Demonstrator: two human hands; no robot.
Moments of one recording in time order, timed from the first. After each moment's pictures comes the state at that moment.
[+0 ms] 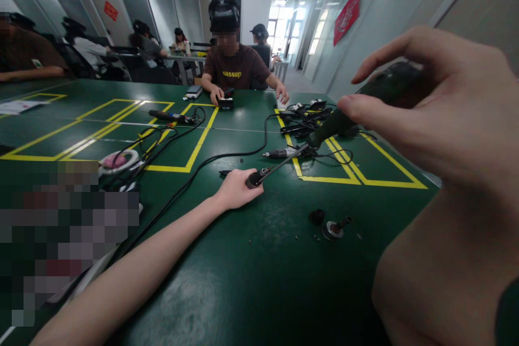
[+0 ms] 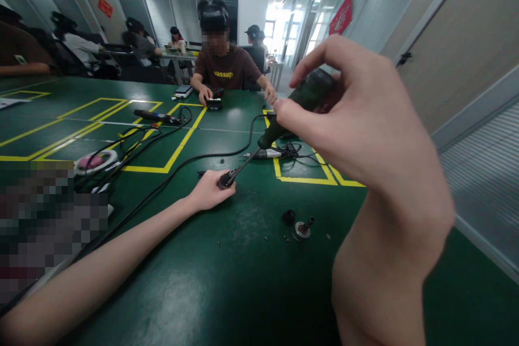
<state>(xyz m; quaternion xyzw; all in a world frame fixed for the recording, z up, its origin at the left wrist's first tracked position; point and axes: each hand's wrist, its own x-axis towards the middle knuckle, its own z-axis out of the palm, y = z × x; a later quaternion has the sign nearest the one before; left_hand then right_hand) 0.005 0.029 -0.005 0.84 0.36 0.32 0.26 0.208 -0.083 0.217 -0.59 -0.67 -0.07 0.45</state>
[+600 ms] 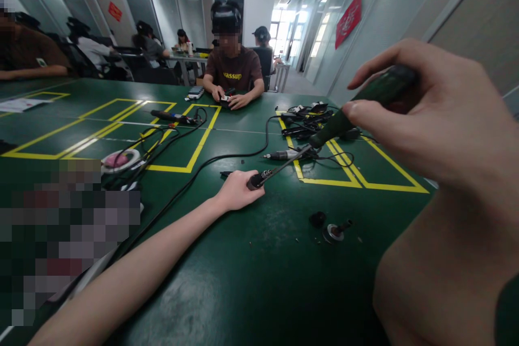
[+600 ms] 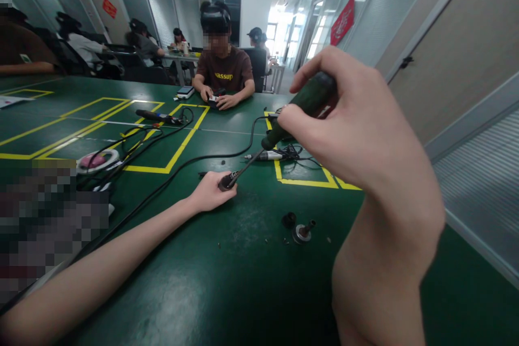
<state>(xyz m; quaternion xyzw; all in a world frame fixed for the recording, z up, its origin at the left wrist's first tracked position) 0.003 0.029 -0.004 0.84 0.36 0.31 0.27 0.204 -0.079 0.216 -0.60 -0.67 -0.09 0.43</state>
